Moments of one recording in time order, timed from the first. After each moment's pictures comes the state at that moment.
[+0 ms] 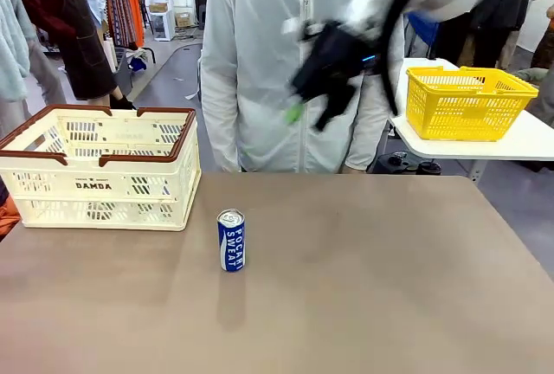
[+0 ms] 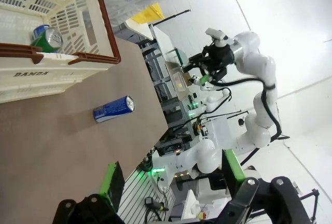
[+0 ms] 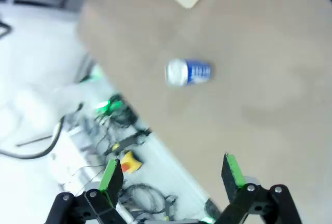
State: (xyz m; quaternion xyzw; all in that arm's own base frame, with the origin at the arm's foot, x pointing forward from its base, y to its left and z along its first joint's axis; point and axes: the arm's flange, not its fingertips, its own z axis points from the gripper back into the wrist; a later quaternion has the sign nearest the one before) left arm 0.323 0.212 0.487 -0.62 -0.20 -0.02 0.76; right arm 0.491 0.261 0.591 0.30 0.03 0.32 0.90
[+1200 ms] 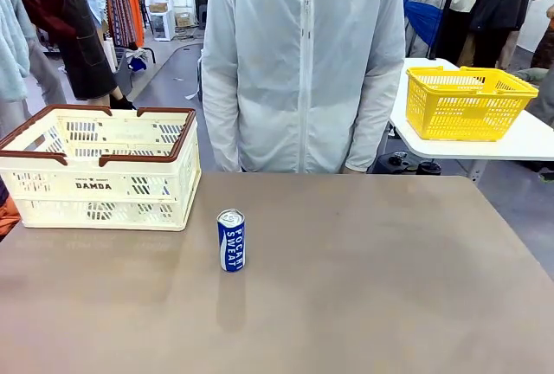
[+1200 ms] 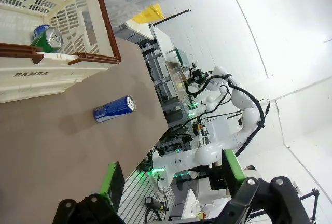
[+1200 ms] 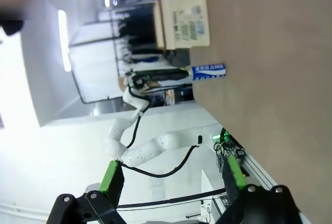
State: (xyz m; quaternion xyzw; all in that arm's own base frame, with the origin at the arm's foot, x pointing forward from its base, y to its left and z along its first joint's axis) left arm 0.324 0.211 0.487 -0.62 -0.20 -0.02 0.76; right arm 0.433 -0.218 0.432 0.65 0.01 -0.05 0.75
